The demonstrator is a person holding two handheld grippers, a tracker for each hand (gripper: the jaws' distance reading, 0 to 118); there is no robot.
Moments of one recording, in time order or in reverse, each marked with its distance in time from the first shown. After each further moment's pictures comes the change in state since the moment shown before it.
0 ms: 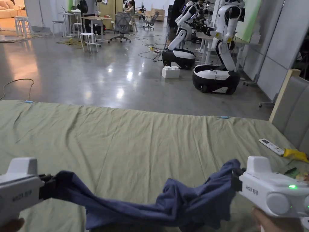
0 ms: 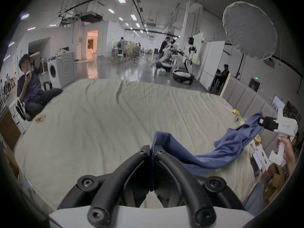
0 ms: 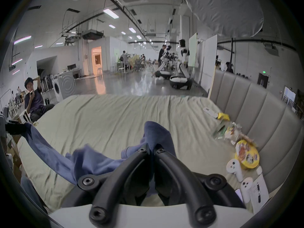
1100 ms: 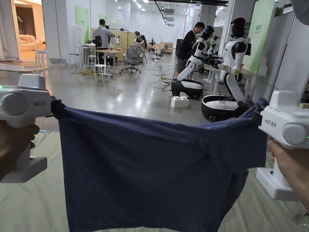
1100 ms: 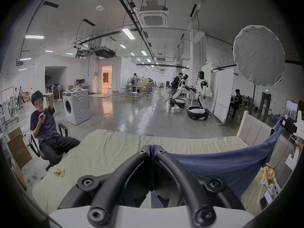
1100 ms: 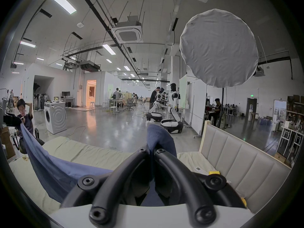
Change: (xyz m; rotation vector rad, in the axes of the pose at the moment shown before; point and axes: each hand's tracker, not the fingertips) left arm -0.026 0.230 0.002 0.326 0.163 -0.032; right arm -0.013 0.219 0.007 0.402 -0.117 0.035
